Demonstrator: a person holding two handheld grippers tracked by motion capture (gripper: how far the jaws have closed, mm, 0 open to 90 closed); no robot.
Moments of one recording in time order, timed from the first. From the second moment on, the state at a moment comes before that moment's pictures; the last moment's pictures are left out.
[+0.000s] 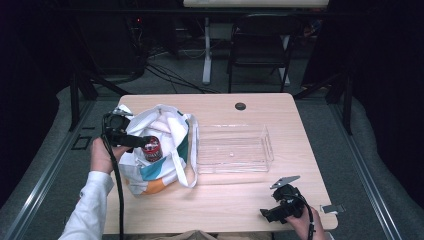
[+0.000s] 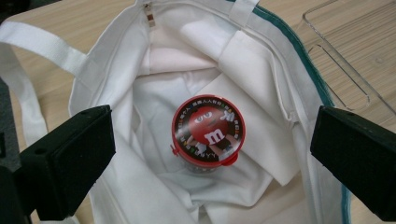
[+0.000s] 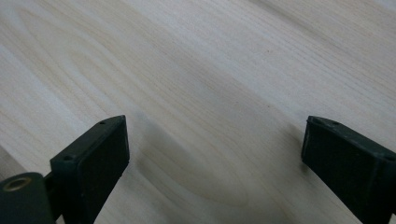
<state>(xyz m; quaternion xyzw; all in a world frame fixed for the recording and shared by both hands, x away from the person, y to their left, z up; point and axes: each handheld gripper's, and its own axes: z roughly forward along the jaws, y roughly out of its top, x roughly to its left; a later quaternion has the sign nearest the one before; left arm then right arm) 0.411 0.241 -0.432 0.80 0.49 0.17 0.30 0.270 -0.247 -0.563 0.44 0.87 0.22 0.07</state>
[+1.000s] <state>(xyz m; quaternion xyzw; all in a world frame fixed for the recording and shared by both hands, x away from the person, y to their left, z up) 0.446 0.219 -0.474 0.84 0.48 0.12 0.22 0.268 -0.247 -0.564 0.45 0.86 0.23 0.08</state>
